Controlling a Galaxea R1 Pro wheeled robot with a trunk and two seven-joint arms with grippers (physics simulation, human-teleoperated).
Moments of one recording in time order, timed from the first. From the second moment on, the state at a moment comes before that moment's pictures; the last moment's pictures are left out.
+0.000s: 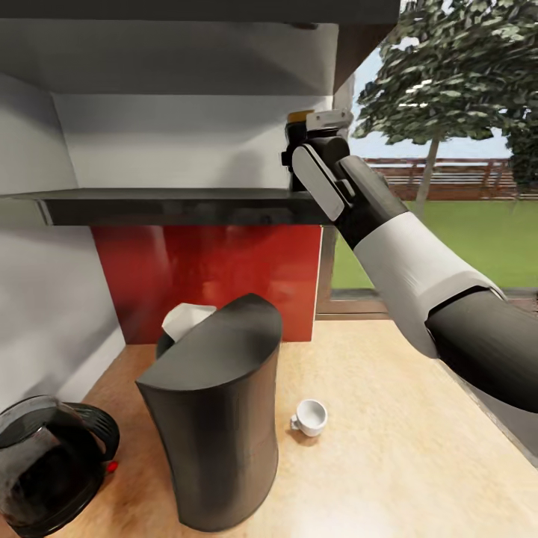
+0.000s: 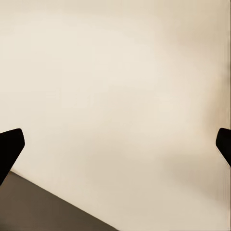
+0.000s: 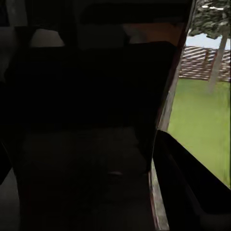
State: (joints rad) left arm 0.01 0.16 0.33 0.04 -0.25 -0.14 0.35; right arm -1.68 0.17 0.52 -0.76 -0.54 0.68 -0.62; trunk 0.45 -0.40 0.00
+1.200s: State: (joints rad) left arm 0.01 0.16 0.33 0.04 -0.25 -0.14 0.35; right arm -1.66 0.06 0.51 -0.76 -0.55 0.68 -0.78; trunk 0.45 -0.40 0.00
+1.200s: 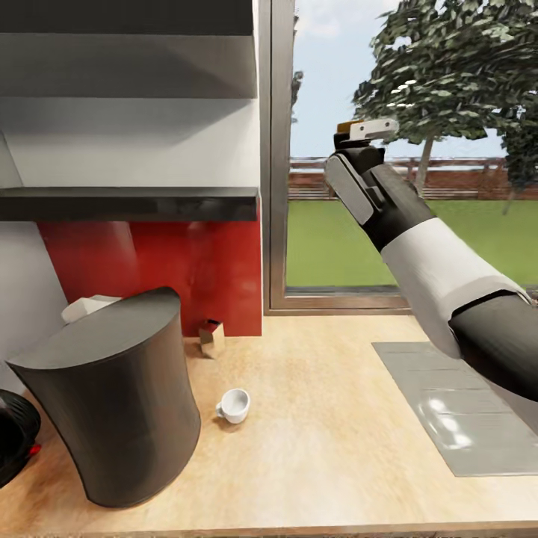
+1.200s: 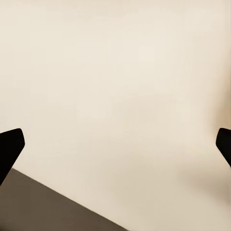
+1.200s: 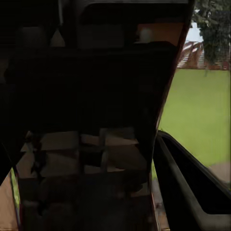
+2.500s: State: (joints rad) left arm 0.01 0.15 0.33 0.04 -0.25 -0.15 0.35; right arm -1.03 -0.03 0.62 -0.73 -0.52 0.12 -0.12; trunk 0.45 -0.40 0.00
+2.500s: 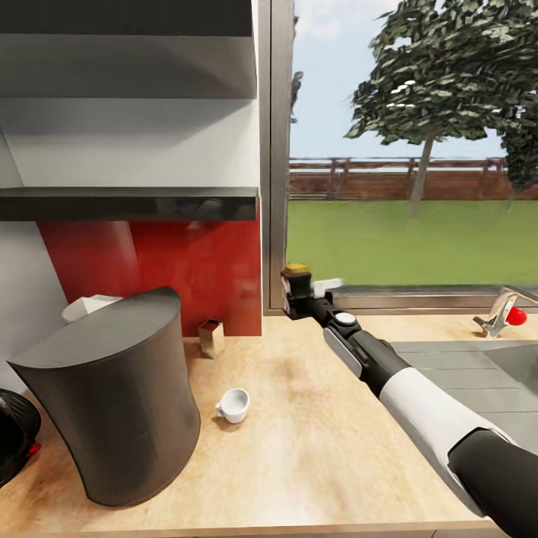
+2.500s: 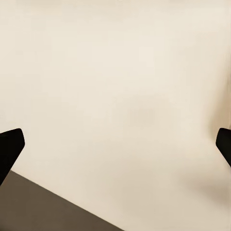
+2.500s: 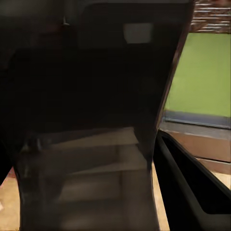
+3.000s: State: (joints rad) left arm 0.01 0.15 0.33 0.04 -0.25 -0.15 0.35; right arm -0.99 -0.02 0.62 -0.62 -0.49 -0.01 -0.08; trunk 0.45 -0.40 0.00
